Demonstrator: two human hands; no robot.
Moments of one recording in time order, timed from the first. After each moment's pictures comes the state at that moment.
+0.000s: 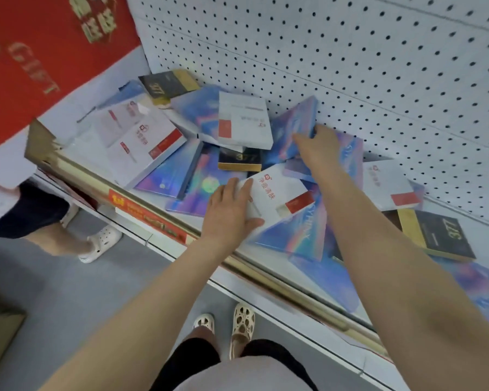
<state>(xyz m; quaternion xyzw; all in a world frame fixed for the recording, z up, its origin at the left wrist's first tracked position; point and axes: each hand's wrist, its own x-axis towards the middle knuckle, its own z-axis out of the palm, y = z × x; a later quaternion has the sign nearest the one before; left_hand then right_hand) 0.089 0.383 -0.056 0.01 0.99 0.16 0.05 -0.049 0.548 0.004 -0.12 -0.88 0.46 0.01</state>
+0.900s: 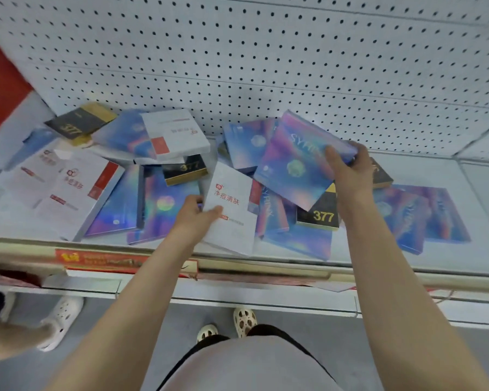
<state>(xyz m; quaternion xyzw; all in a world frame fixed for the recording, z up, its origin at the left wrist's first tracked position) 0.081 0.374 -0.030 -0.13 0.78 0.57 0.21 0.106 0.648 0.024 -0.24 -0.65 0.67 0.26</state>
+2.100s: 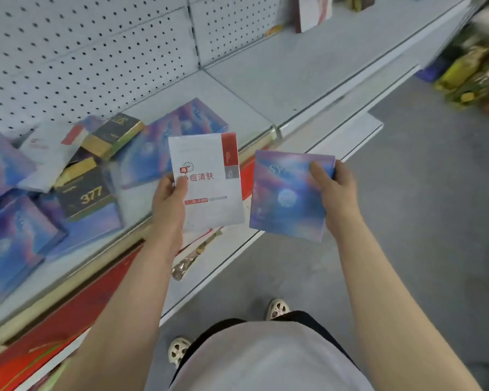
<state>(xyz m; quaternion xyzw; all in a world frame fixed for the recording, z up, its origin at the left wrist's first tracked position) 0.300 0.668 -0.031 0.10 0.71 0.62 0.32 0.526 0.820 -0.036 -0.50 -0.52 0.56 0.40</state>
